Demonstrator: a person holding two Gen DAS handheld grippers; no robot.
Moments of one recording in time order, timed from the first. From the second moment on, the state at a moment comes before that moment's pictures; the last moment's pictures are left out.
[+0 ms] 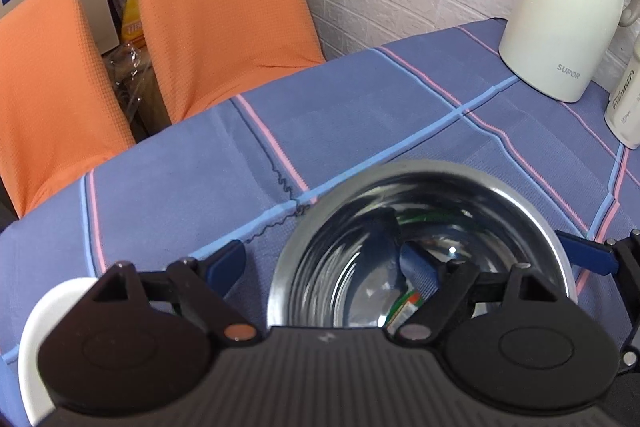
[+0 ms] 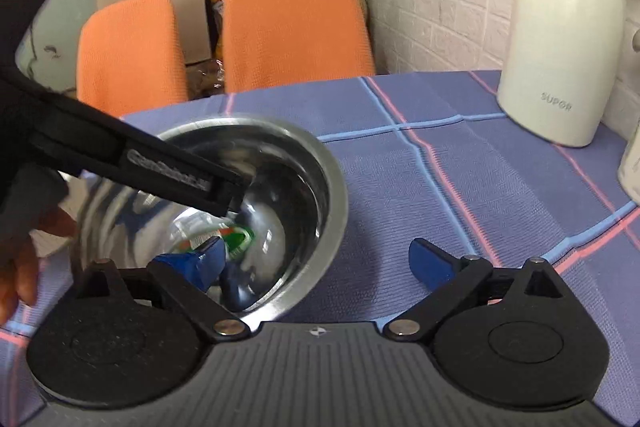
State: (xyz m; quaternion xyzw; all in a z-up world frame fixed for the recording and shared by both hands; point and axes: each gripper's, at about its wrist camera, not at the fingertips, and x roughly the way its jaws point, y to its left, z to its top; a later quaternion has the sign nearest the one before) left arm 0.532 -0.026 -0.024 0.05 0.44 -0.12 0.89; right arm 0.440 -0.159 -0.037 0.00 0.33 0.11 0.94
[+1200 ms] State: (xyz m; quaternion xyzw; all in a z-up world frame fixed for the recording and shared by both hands) left arm 0.327 -0.009 0.002 0.02 0.48 -0.16 0.86; right arm 0.259 -0.121 -0.012 0.02 0.36 0.21 0.91
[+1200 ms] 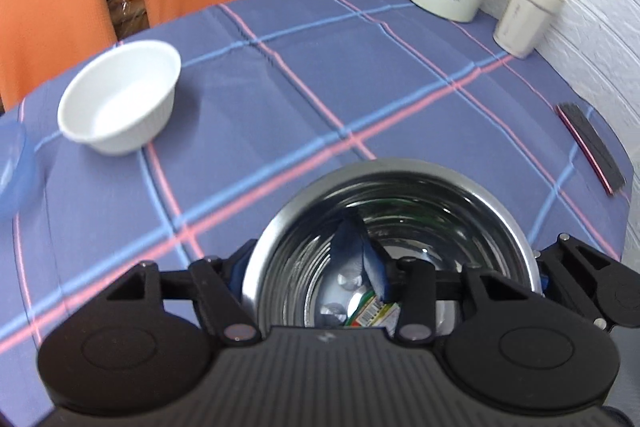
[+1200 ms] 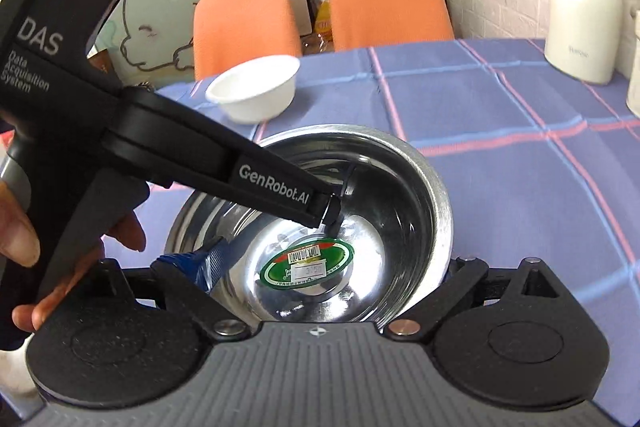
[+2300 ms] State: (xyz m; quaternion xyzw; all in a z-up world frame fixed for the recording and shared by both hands) left arm 0.272 0.115 0.042 -0.05 0.39 -0.06 0.92; right arm 0.258 -0.174 0.020 0.03 0.35 0.18 0.92
